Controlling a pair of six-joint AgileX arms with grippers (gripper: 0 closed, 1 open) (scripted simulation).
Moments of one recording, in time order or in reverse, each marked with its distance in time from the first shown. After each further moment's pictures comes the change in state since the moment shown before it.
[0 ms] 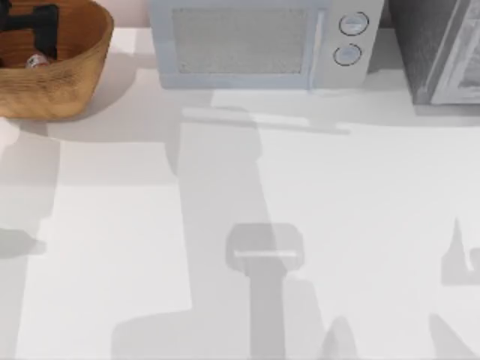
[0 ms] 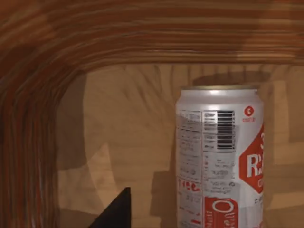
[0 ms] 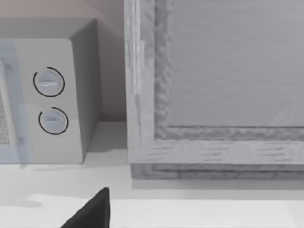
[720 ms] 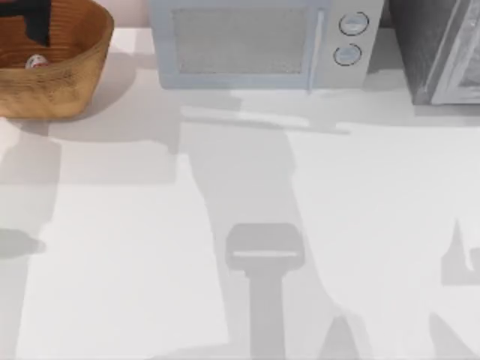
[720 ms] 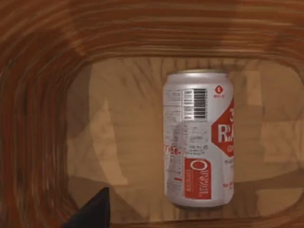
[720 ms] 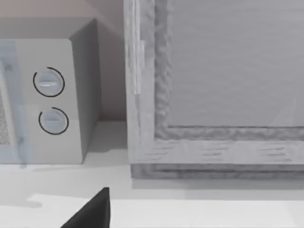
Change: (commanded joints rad) left arm 0.005 -0.154 -0.171 0.070 -0.010 -0.008; right arm 0.000 0.000 0.000 0.000 0.000 0.000
